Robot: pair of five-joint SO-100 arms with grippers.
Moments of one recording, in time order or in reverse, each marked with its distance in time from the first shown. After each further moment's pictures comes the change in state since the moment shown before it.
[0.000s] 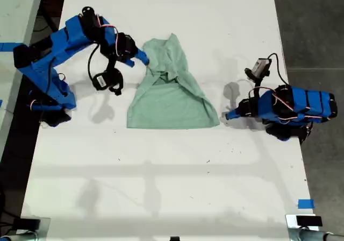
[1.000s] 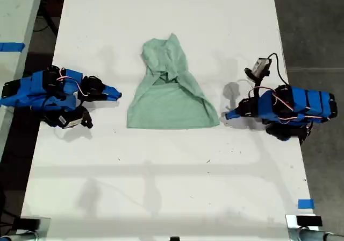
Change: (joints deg) arm 0 12.6 95.4 101.8 -31.4 -23.9; arm 1 0.0 0.0 0.0 -0.7 0.0
